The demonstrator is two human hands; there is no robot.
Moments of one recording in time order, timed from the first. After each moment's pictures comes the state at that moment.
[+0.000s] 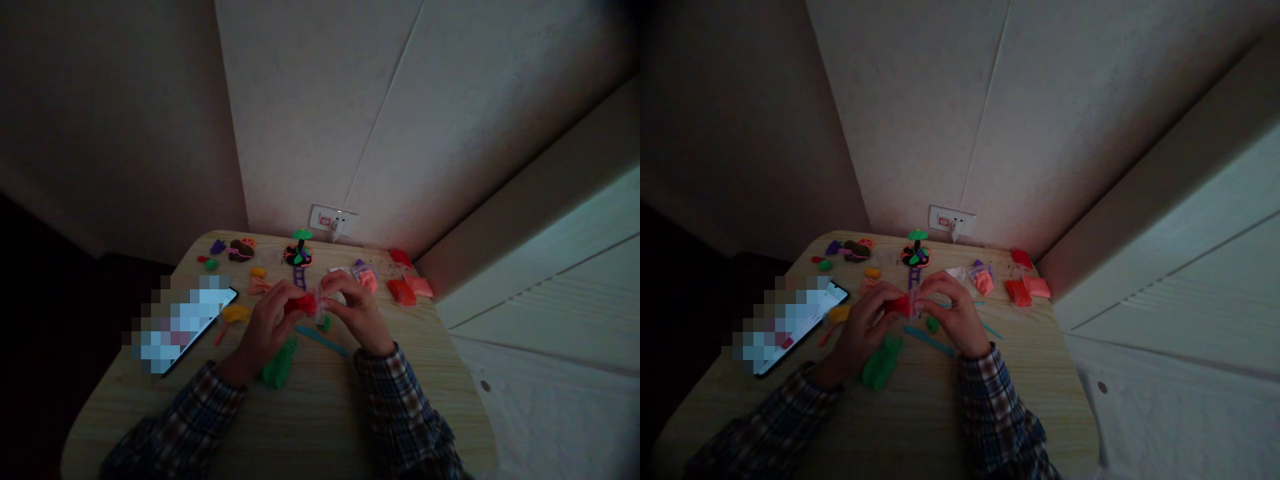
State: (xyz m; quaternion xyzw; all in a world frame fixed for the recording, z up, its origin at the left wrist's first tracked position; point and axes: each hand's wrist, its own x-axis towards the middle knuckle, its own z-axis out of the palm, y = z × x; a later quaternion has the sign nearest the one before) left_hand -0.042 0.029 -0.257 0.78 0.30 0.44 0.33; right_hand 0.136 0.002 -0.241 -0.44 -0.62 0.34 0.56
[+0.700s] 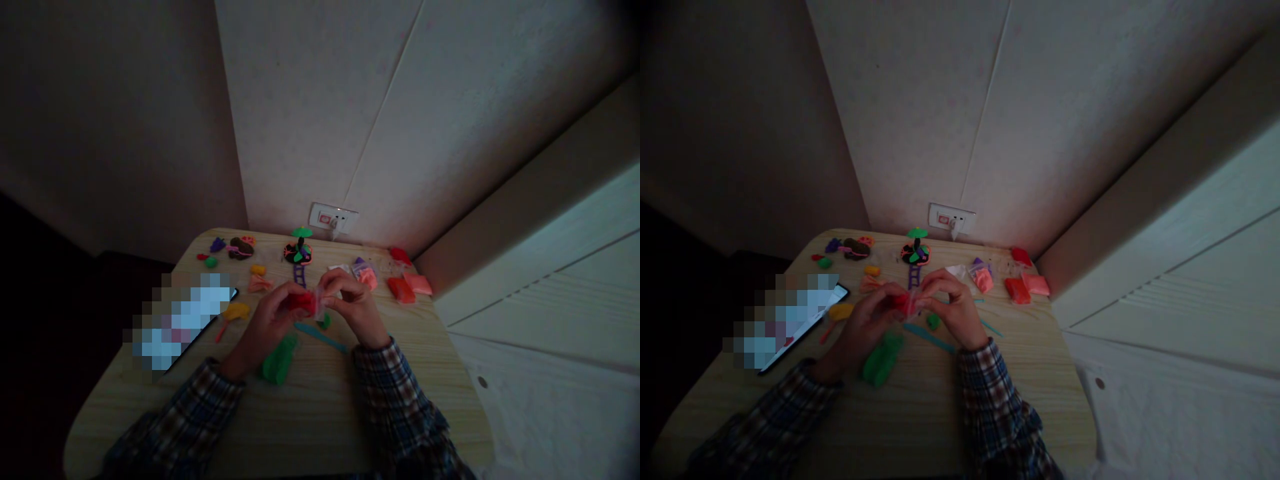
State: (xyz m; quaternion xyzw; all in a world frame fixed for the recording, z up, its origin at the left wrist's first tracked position) left_hand -0.036 0.027 -0.258 0.65 0.30 0.43 0.55; right_hand 0.137 0.006 -0.247 -0.41 -0.59 0.38 0.58
